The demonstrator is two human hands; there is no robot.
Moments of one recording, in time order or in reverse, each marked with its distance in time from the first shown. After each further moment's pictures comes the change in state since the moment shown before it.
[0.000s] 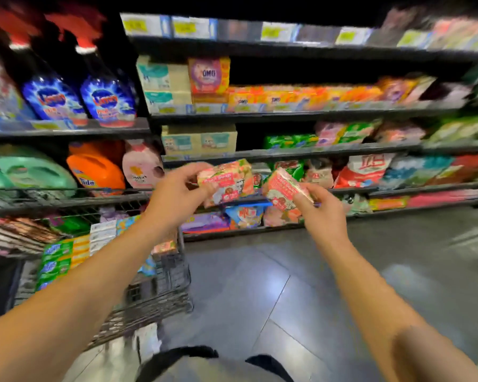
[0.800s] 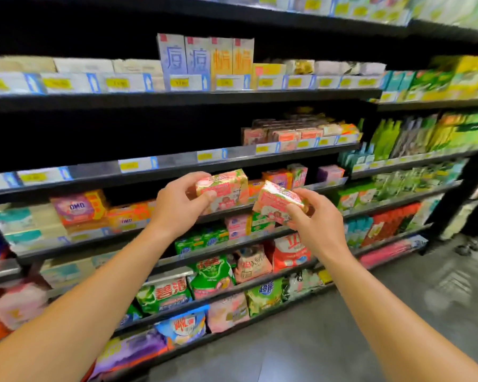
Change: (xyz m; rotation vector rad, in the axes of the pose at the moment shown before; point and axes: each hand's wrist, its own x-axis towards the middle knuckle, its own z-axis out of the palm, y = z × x) left_hand 0.171 0.236 0.208 0.173 0.086 0.484; right_hand 0.175 -0.023 -0.274 -0.118 0.322 -0.343
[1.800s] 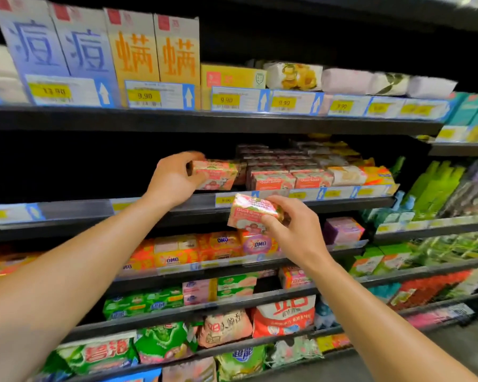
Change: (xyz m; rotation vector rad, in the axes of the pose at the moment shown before) left_hand 0.294 -0.028 0.168 0.247 0.105 -0.168; right_hand 0.298 0.124 0.028 -0.023 -0.269 -0.273
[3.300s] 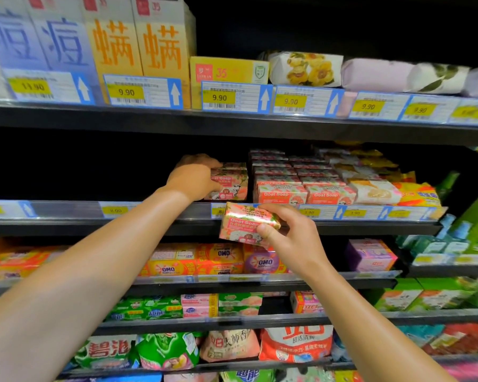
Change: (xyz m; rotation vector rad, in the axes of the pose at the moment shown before) left_hand 0.055 0.012 0.045 0.538 -0.196 -0.118; right_hand 0.046 0.046 0.015 0.226 -0.171 -0.068
